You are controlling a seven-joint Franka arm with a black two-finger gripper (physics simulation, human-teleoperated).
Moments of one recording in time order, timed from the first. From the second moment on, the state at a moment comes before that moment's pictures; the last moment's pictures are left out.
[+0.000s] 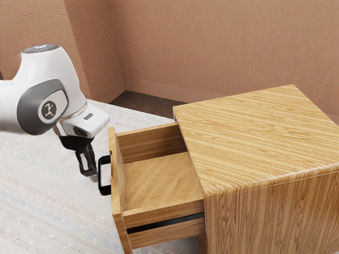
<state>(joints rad) 0.57 -0.79 -0.66 -2.42 -0.52 1.74 0.93</state>
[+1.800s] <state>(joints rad) 0.94 -0.77 -1.20 -2.05 -0.80 1.73 1.01</state>
